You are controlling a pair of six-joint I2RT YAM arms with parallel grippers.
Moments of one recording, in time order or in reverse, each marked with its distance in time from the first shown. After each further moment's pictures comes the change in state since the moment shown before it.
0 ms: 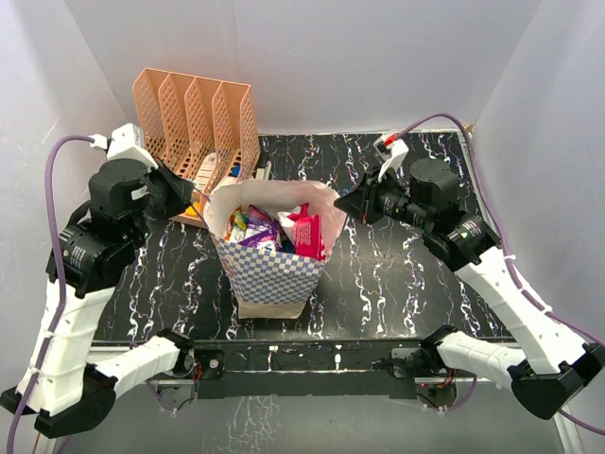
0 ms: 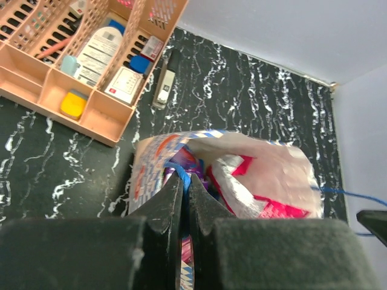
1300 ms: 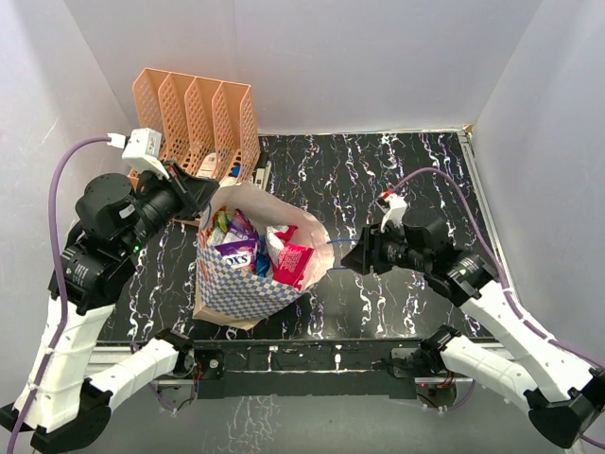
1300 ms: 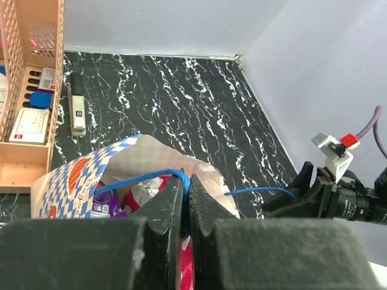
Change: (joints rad) left arm -0.004 -0.094 -0.132 0.264 0.354 0.157; right arm 0.047 -0.208 -0.375 -0.070 -0.074 0.135
